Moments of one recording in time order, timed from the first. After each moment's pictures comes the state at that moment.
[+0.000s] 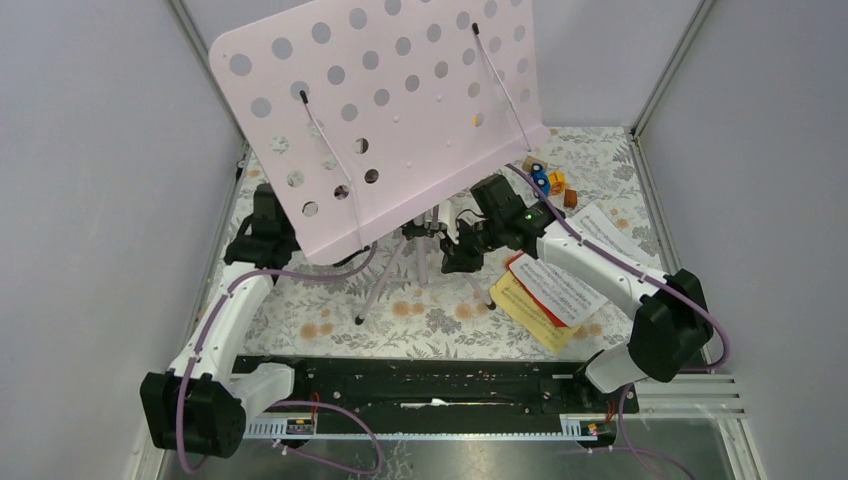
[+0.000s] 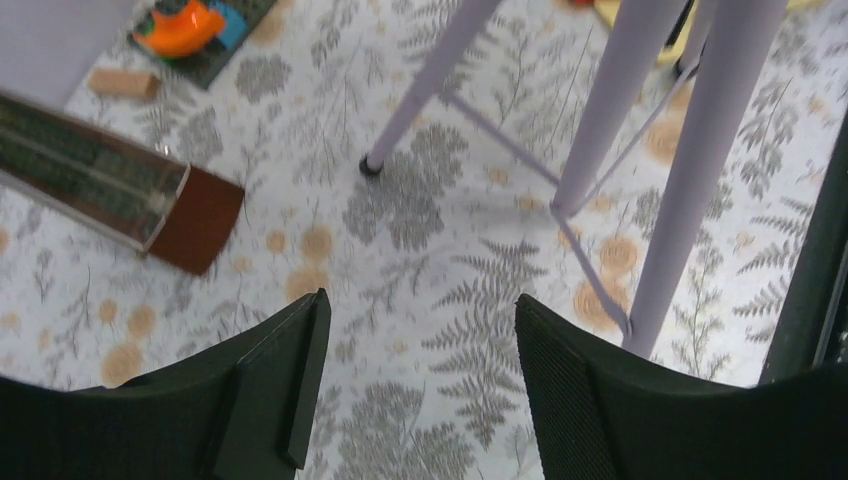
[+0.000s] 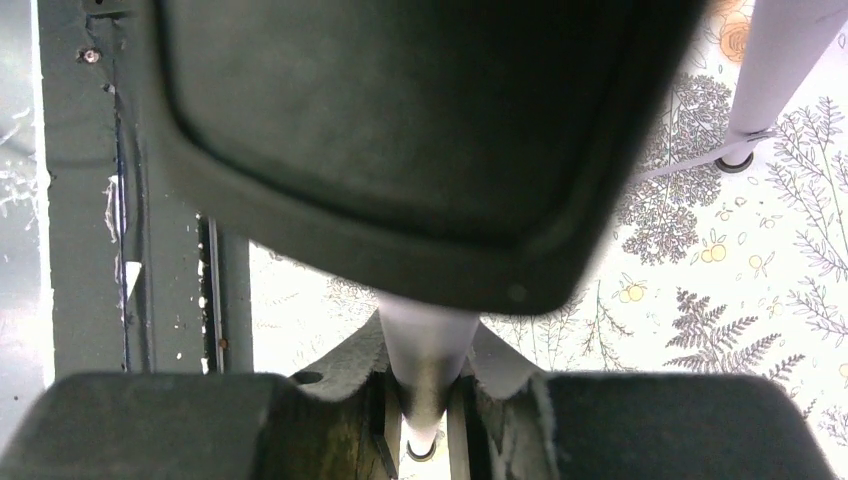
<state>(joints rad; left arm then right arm) -0.12 1.04 0.87 -0.49 0.81 0.70 0.68 1.48 1.18 -0.60 -0.64 -0.55</state>
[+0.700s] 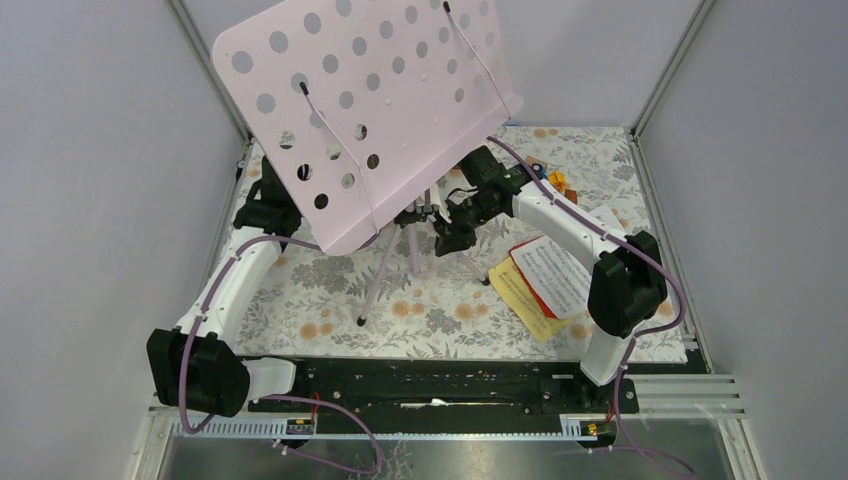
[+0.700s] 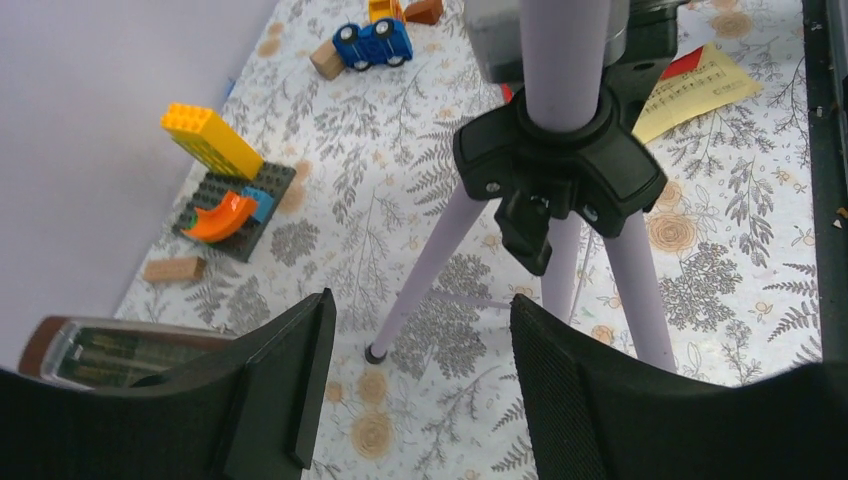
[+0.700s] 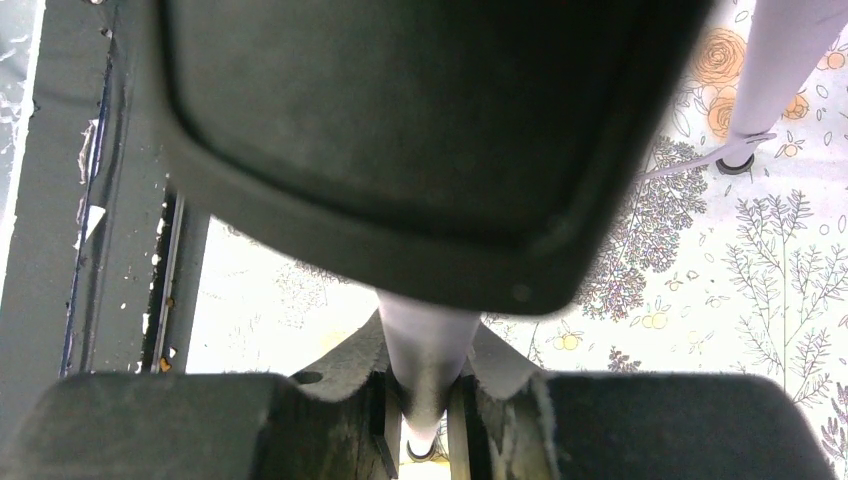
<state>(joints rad) -0.17 1.25 1.11 -0.36 1.02 0.70 0.60 1.77 1.52 -0.88 -0.80 -0.89</state>
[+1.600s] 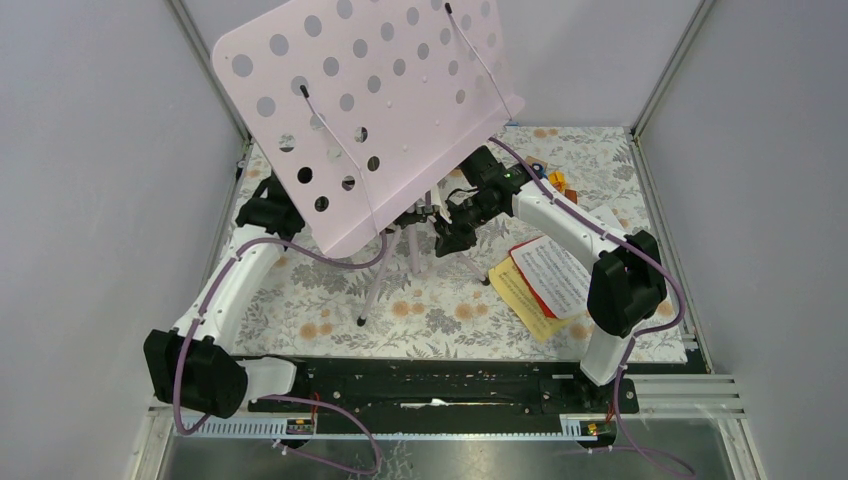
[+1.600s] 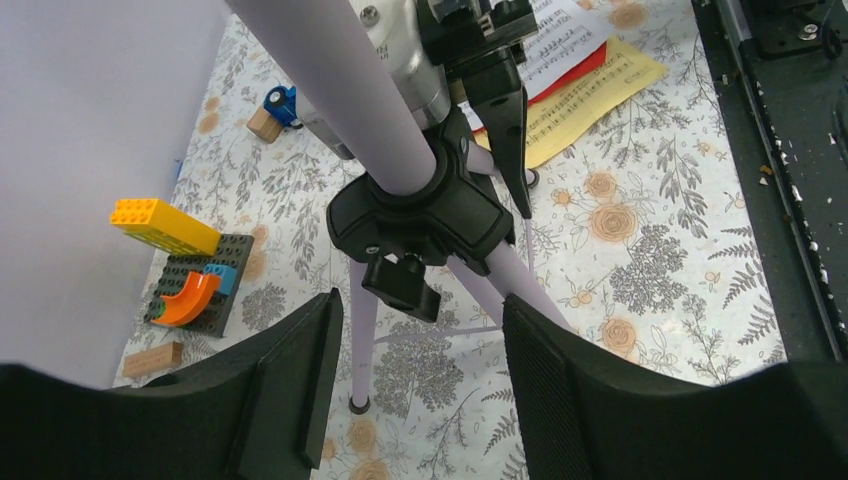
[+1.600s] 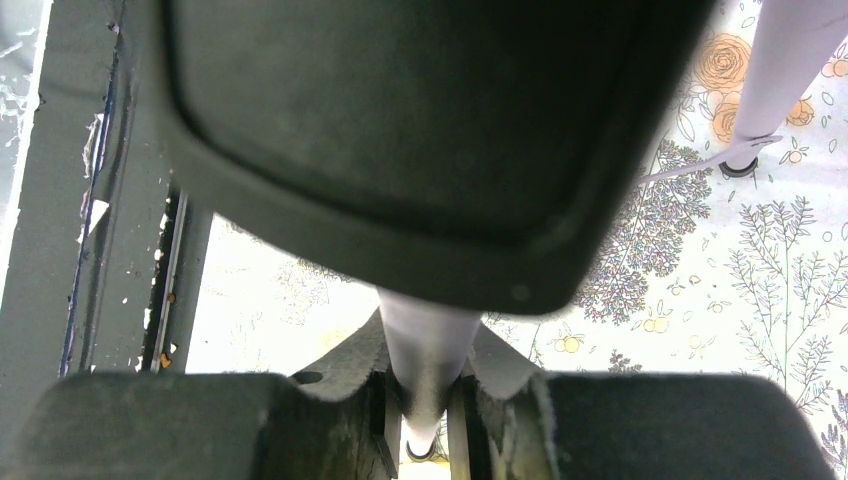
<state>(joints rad) -0.22 1.26 1.17 -0.55 1.14 0.95 0.60 1.79 1.54 -0.91 -0.81 -0.93</state>
